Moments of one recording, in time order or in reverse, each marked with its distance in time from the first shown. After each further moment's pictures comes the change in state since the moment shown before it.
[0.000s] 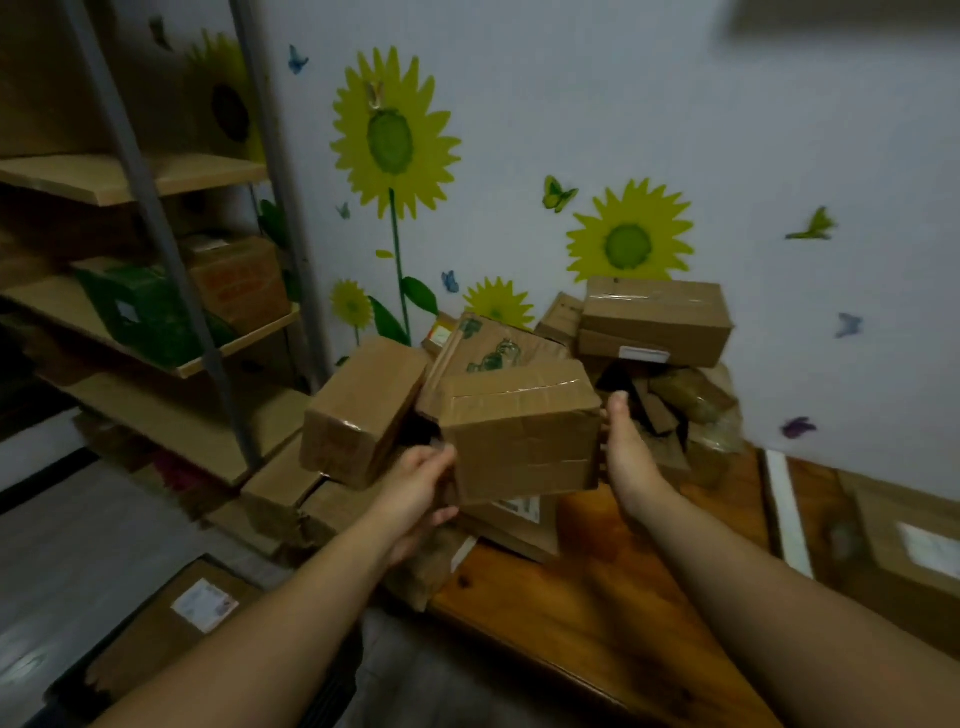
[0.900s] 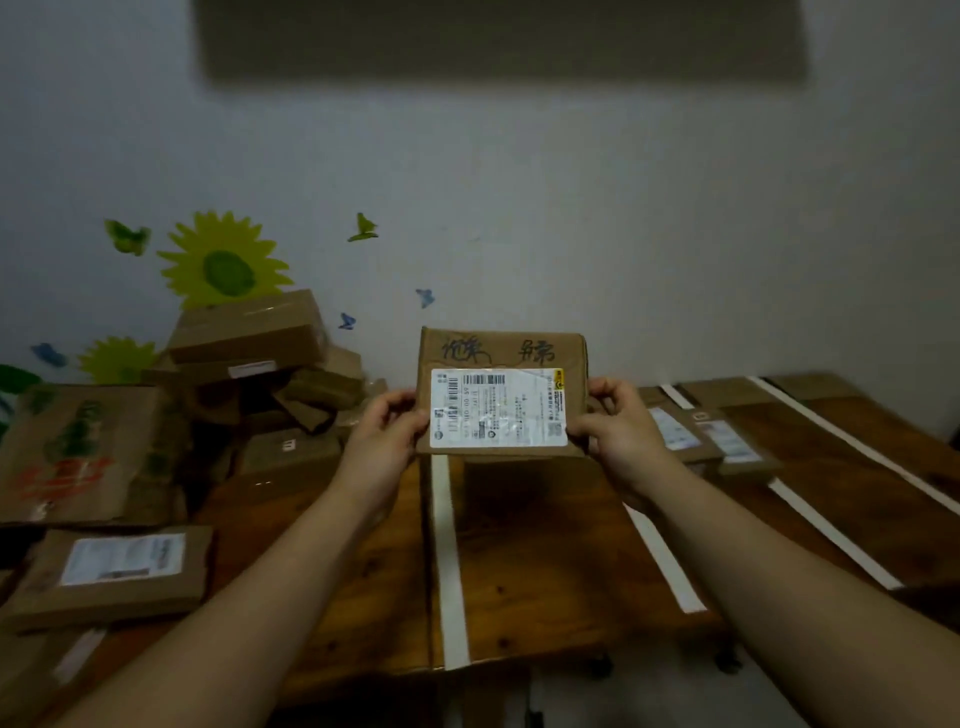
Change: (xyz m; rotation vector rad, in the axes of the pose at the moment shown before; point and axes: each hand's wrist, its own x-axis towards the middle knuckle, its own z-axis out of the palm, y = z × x) left_hand -0.165 -0.037 0.390 -0.002 -0.519 0.382; right_hand -0.185 0.042 -0.434 0.282 0.405 -0.226
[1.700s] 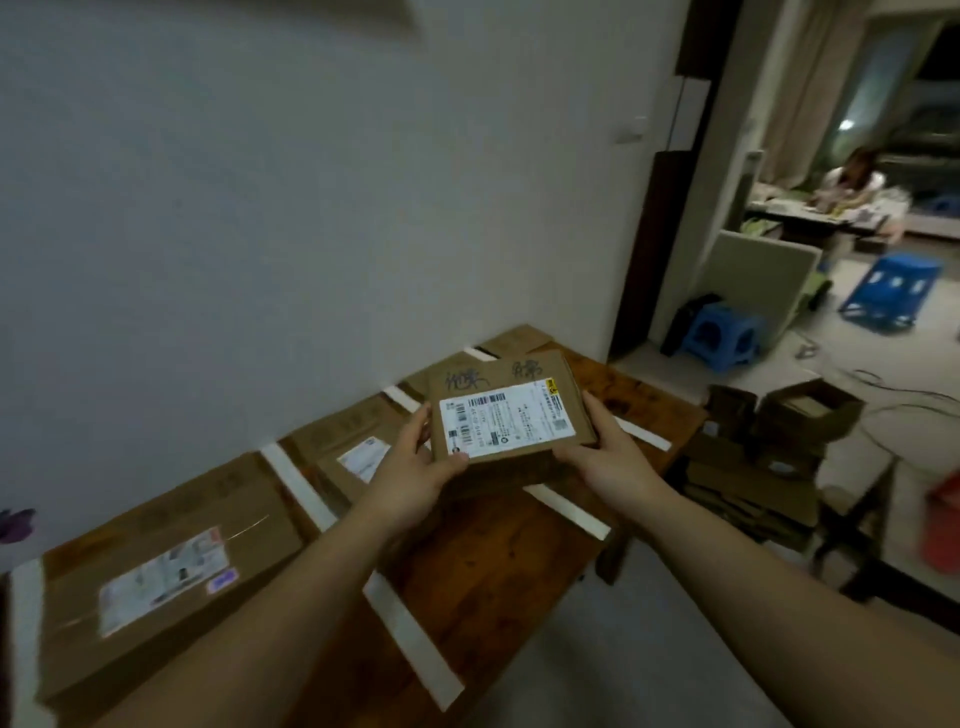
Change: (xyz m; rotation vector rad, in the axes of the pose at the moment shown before) left_hand 0.087 -0.125 0.379 0.296 -0.811 -0.117; right_hand 0.022 -0.002 -0.332 -0.325 0.492 0.048
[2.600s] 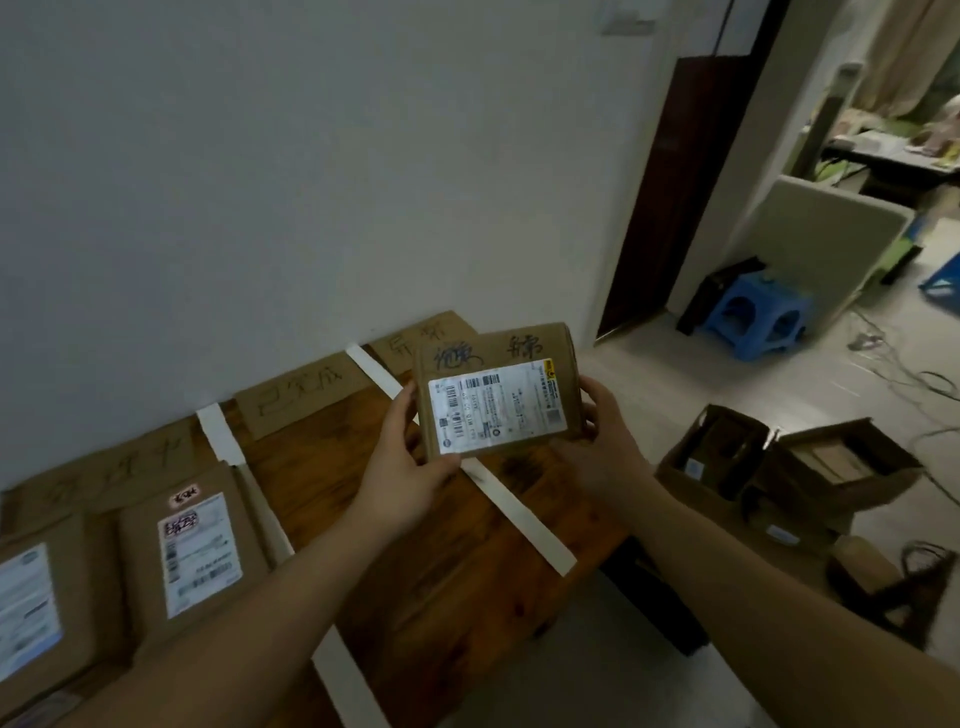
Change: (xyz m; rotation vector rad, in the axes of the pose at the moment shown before) left_hand 0.336 -0.020 0.295 0.095 0.156 0.052; right_hand 0.323 0.139 -0.303 -0.143 0.001 0.044
